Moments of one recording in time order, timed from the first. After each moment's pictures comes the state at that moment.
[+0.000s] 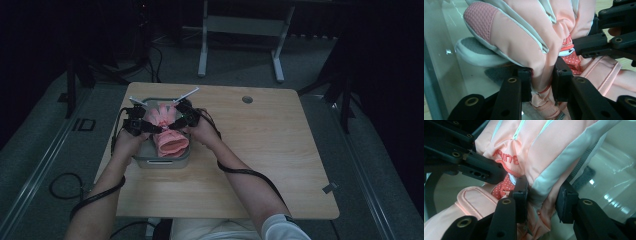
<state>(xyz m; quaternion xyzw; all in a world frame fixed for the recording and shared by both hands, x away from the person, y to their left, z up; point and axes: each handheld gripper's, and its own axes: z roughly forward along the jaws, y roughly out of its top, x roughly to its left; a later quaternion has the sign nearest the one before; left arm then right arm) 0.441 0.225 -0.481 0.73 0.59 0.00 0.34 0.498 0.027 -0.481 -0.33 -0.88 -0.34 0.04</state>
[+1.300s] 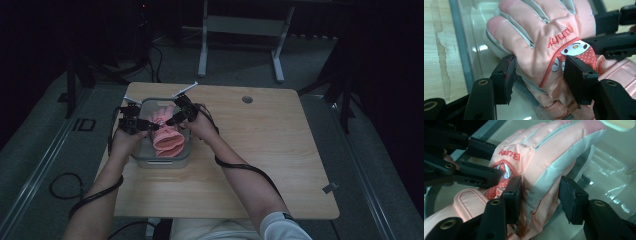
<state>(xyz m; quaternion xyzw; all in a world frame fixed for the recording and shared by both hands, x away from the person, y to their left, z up) 0.442 0.235 -0.481 0.72 0.62 0.03 0.33 0.509 0.034 -0.471 -0.35 -0.88 -0.33 0.04</state>
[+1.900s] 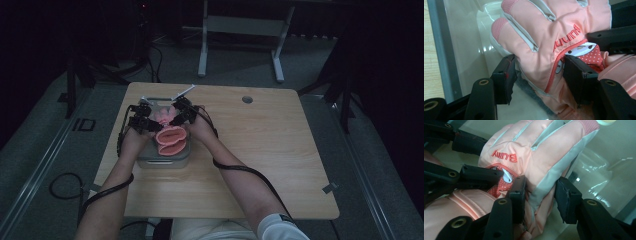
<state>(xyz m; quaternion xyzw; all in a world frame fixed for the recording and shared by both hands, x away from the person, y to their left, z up) 0.458 0.209 -0.490 0.74 0.62 0.09 0.26 0.513 0.037 -0.485 -0.36 -0.88 -0.30 -0.02</state>
